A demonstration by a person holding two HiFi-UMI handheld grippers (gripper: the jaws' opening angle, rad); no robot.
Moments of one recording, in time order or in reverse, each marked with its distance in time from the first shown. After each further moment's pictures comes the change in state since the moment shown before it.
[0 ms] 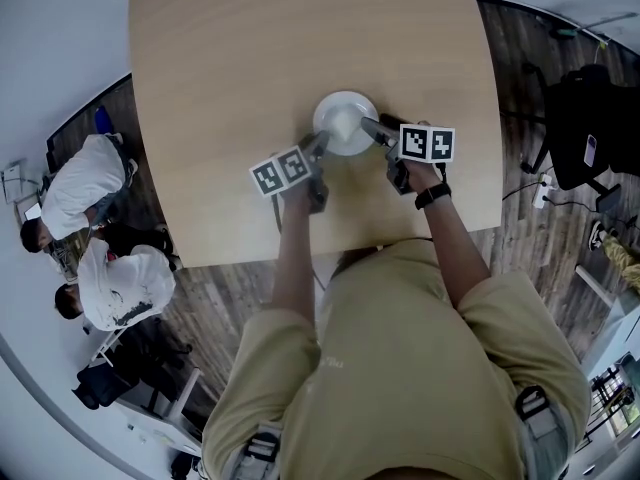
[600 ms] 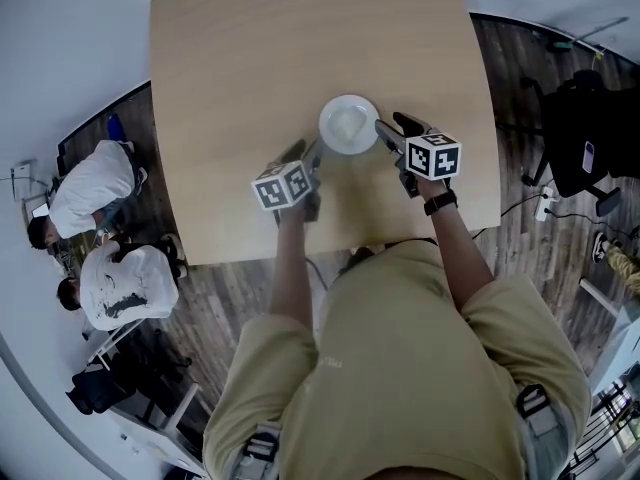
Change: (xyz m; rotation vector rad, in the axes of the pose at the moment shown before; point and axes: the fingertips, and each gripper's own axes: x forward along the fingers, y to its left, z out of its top) left arm -0.062 -0.021 0.007 0.293 -0.117 0.040; right arm -0.053 0.028 0.011 -0.326 -0.142 -0.056
